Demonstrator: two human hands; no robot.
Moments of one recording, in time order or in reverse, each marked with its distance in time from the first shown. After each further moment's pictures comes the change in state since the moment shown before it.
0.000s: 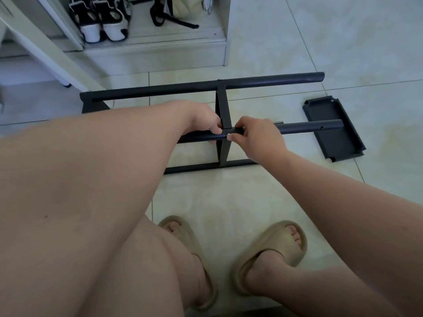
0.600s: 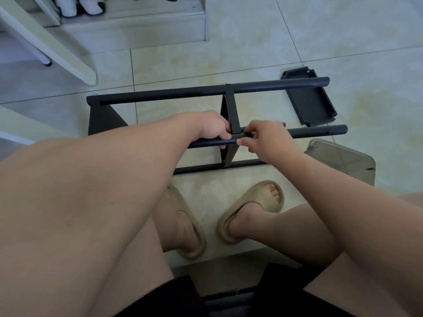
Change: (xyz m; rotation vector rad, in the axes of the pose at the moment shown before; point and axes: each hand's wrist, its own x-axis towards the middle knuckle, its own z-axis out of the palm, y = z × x) left_hand -0.044 0.020 0.116 -0.112 -0.061 0.103; right_hand -0.123 0.051 -0.018 0.082 -0.124 0.171
